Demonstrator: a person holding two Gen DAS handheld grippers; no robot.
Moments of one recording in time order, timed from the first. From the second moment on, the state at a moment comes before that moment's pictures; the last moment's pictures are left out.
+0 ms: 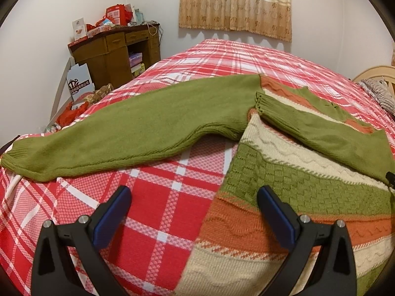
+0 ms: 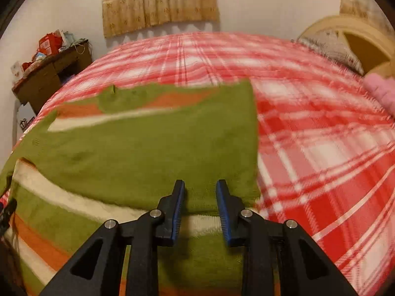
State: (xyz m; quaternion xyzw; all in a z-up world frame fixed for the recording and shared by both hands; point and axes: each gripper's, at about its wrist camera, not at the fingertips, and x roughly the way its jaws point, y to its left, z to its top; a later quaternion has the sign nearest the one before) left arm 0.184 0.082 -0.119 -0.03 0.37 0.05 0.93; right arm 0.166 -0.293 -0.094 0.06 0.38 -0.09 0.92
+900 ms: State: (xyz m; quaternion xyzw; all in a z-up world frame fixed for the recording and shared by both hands) left arm 0.167 0.323 -0.085 -0.26 0.31 0.36 0.84; right arm 0.163 -0.273 -0.099 0.04 0.36 -0.06 0.93
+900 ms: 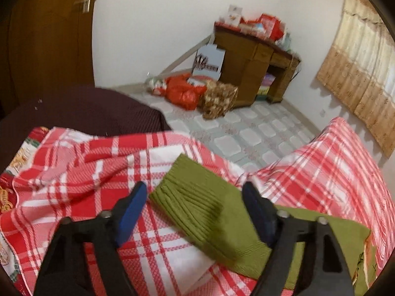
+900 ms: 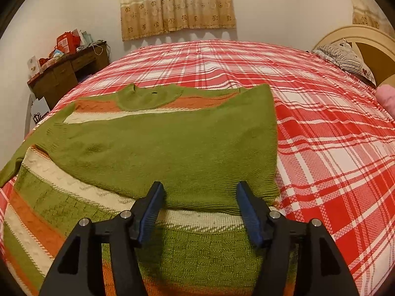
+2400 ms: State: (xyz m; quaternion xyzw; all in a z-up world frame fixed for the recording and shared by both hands) left arm 0.180 0.102 -0.038 -0.02 0.27 0.17 0.95; right arm 0.163 -0.274 -0.097 0.05 0.36 -0.05 0.93
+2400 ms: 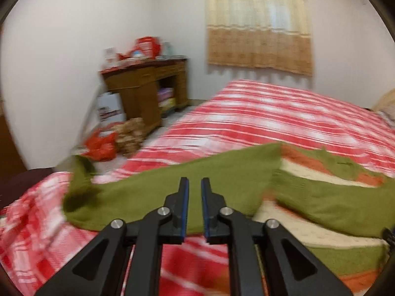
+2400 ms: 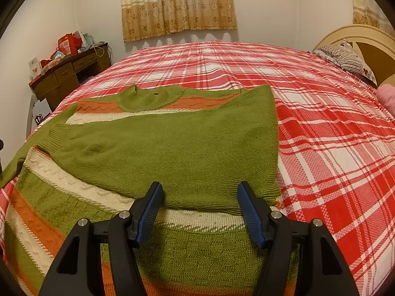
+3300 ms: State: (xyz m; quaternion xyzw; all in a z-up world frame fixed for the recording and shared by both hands) left arm 0.205 0.198 -0.058 -0.02 0.31 0.24 0.92; right arm 0.165 -0.270 -0.100 0.03 0.36 -0.05 0.93
